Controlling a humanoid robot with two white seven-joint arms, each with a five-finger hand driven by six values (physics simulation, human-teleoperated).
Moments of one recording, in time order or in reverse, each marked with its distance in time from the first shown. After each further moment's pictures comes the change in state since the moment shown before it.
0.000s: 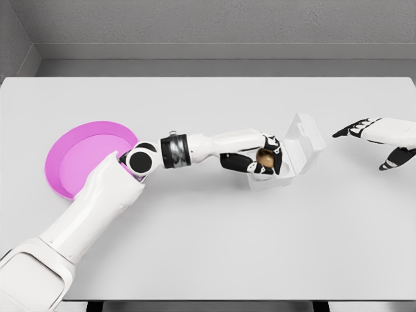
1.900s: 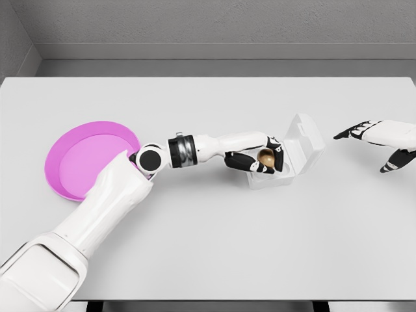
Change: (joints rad) left arm -0.034 -0.066 -0.003 0.158 -0.015 0.000 0.000; right arm 0.005 0.002 0.002 0.016 0.000 0.000 0.000
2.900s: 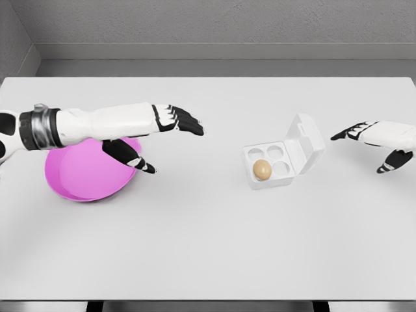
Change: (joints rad) left arm 0.014 0.742 0.030 -0.686 0.153 0.000 0.000; right arm 0.002 0.014 0.006 -0.001 0.000 0.000 0.000
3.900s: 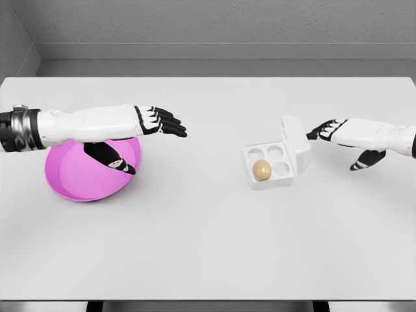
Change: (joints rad) left arm 0.015 0.059 0.014 -0.020 -0.028 0.000 0.000; right arm -0.002 0.029 0.011 -0.155 -0.001 0.000 0.000
